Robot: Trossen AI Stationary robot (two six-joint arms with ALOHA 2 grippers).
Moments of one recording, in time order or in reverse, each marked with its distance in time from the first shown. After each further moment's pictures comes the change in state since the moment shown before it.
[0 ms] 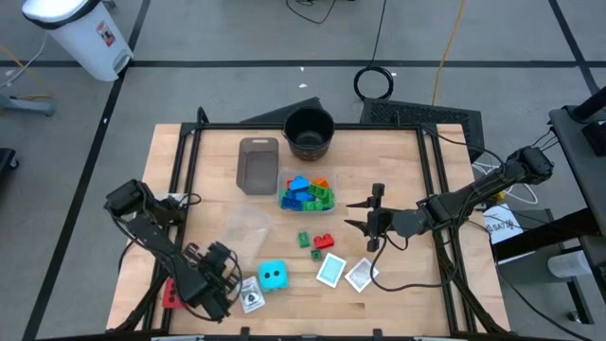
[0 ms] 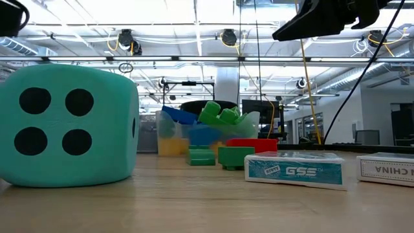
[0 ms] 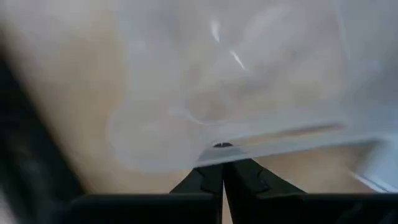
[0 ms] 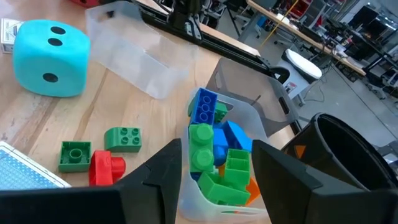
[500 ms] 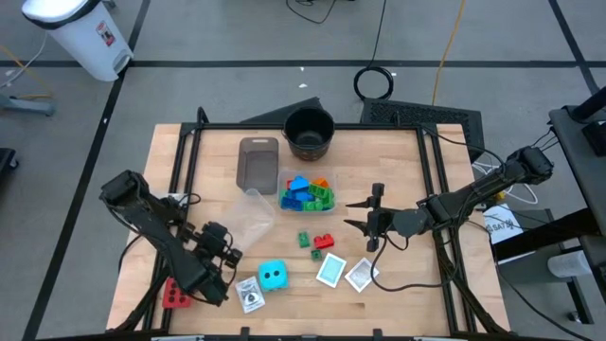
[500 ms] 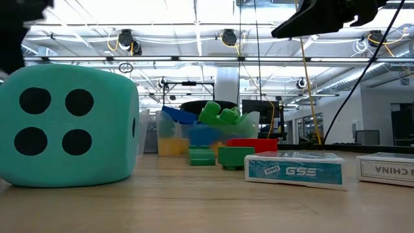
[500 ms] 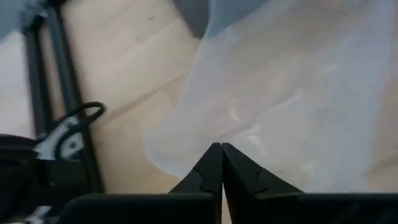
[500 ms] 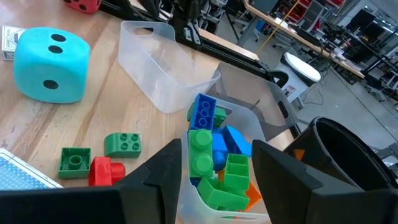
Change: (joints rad) left arm 0.051 -0.089 -0.011 -0.270 -0.310 -0.150; right arm 0.000 0.000 0.000 0.022 0.000 -0.006
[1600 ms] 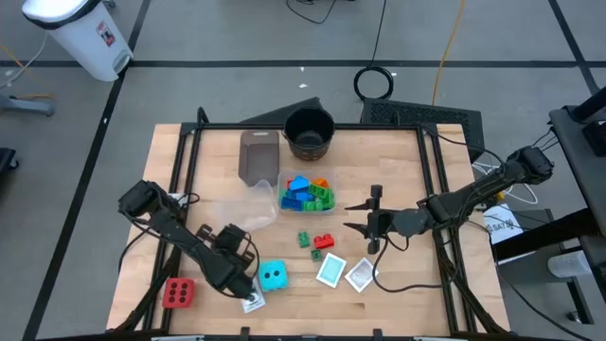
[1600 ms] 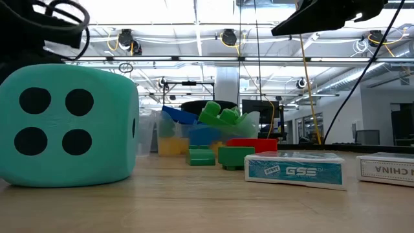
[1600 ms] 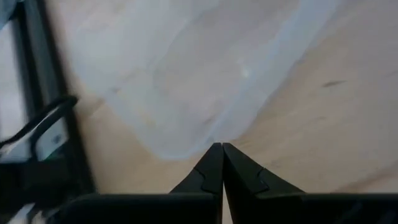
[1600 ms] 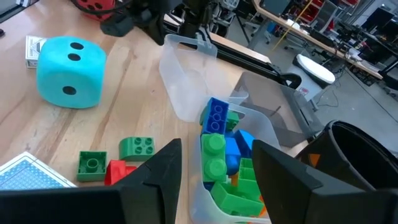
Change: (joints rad) left arm 0.137 0.162 0.045 0.110 0.112 0.228; right arm 0.000 0.000 0.000 0.008 -0.051 0.019
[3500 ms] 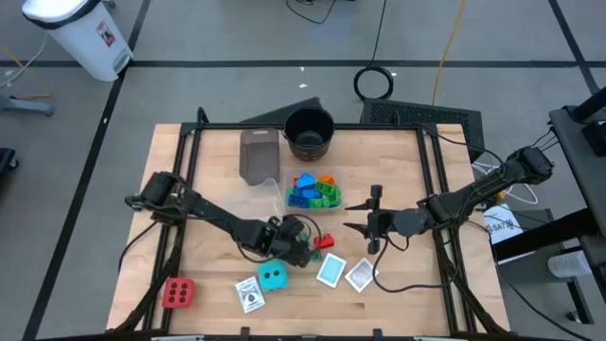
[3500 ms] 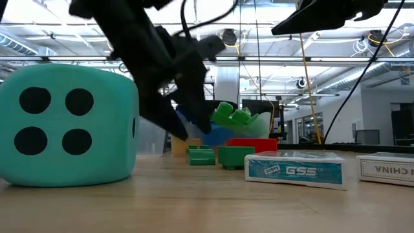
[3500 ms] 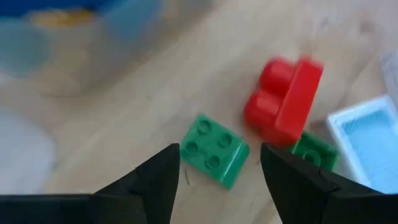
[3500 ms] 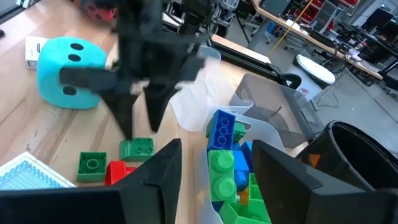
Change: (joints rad) left arm 0.344 0.064 -0.015 1.152 -0.062 0.721; right arm 0.000 0.000 0.000 0.002 0.000 0.000
